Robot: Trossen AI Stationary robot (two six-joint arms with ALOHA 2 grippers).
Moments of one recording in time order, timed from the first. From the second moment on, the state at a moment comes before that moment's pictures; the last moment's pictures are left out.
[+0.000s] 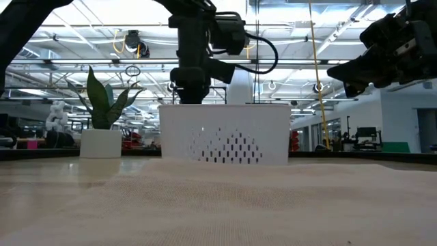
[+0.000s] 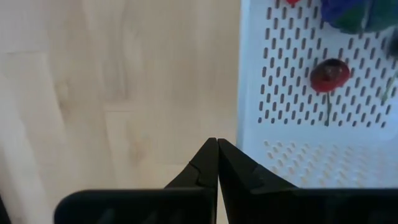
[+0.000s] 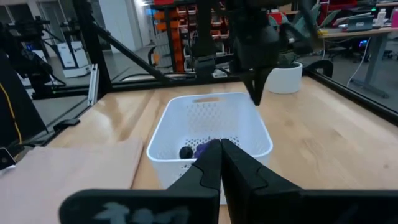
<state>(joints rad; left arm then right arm) 0.17 2.05 1.72 -1.13 -0.09 0.21 -0.08 0.41 0.02 0.32 -0.11 0.09</state>
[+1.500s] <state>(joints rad) -0.22 1.45 1.52 -0.81 -0.40 0.34 -0.03 0.35 0.04 0.28 -0.10 0.07</state>
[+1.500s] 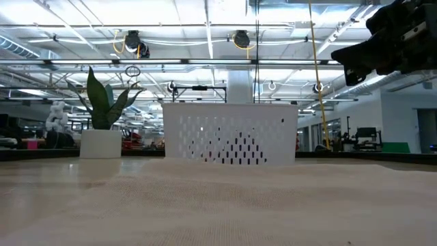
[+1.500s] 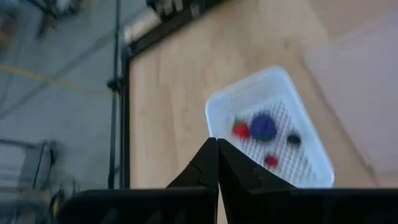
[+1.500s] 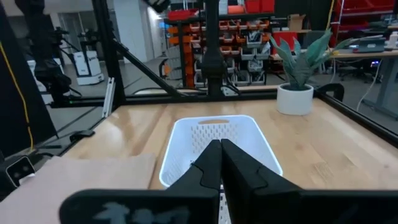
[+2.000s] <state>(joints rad) -0.16 0.95 0.76 -0.07 -0.17 0.33 -0.03 0.30 0.05 0.25 -0.08 0.07</state>
